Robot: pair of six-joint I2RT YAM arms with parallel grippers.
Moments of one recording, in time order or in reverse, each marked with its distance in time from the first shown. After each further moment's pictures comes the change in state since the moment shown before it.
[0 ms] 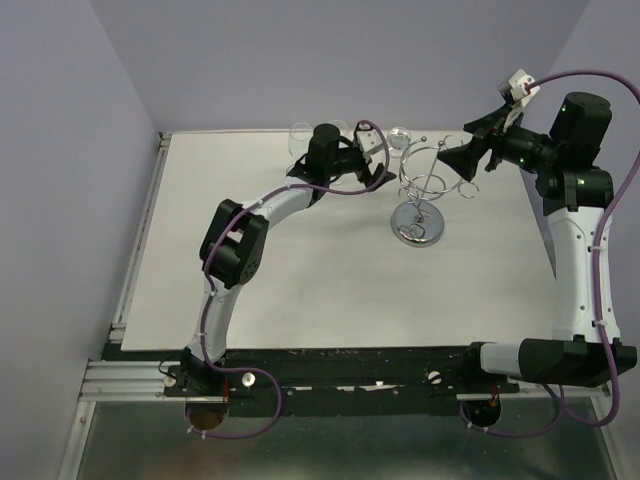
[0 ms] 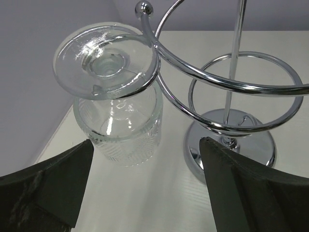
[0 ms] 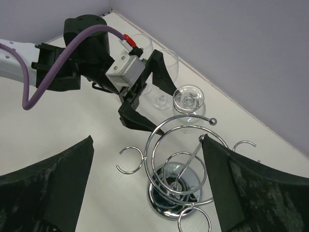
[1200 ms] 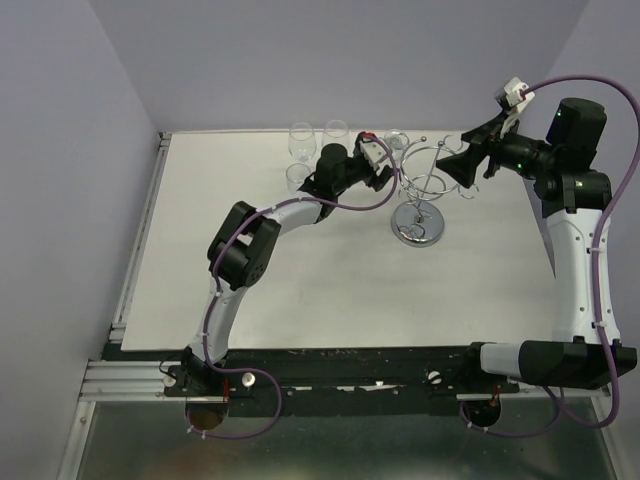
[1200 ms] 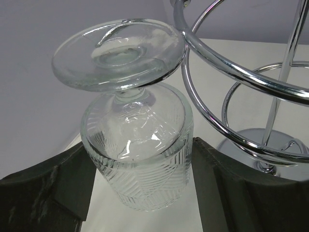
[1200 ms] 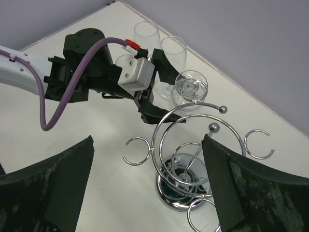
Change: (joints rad) left arm -0.059 0.042 -0.102 0.275 -0.306 -0.022; right arm 0.000 -0.014 -0.029 -0.060 -0.004 -0.017
